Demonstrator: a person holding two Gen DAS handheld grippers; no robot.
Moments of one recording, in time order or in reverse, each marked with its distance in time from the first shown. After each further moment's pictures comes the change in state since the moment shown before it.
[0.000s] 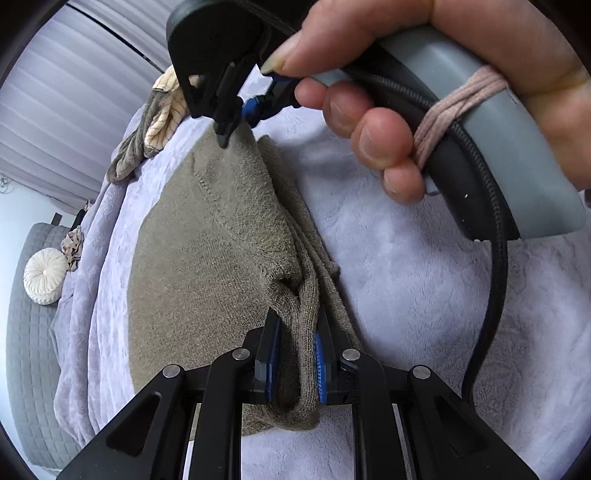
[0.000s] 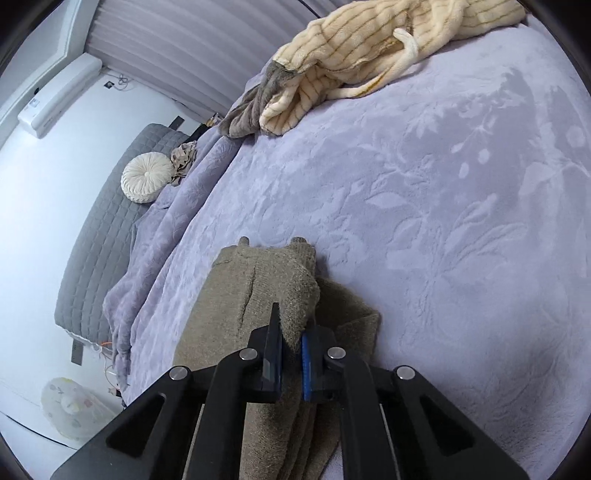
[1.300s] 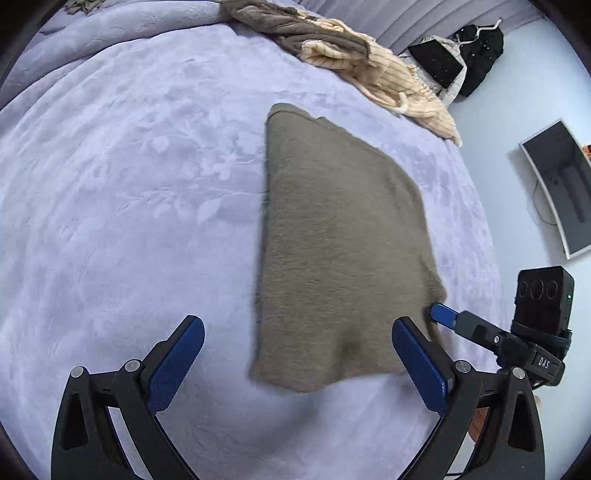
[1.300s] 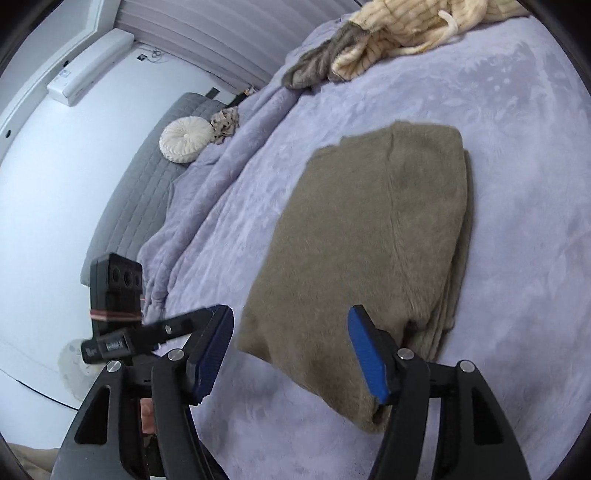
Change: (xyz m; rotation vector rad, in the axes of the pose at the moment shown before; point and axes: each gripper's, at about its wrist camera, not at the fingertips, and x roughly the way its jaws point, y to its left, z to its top) left arm 0.066 0.234 -0.137 -0.819 0.019 -0.686; right arm -0.033 0.084 -0.140 -0.033 0.080 0.068
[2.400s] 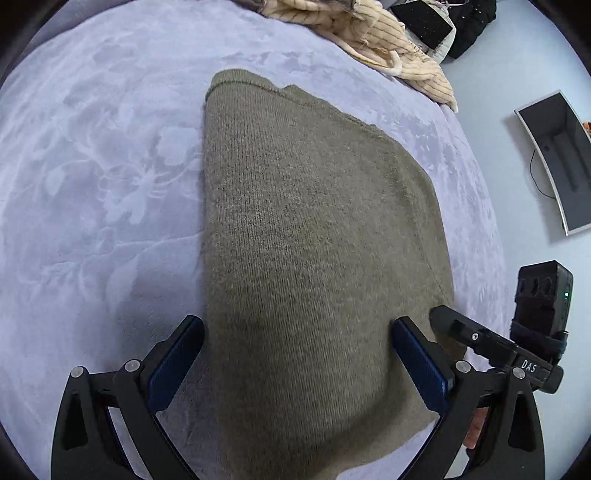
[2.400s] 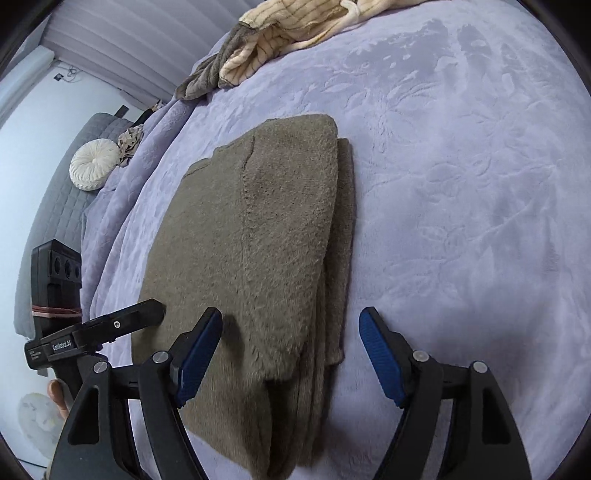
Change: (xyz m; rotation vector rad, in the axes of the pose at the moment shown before) left arm 0.081 -0.015 0.070 0.061 0.168 -0.105; right arm 0.016 -0.046 0.034 0.148 -0.038 -0.243
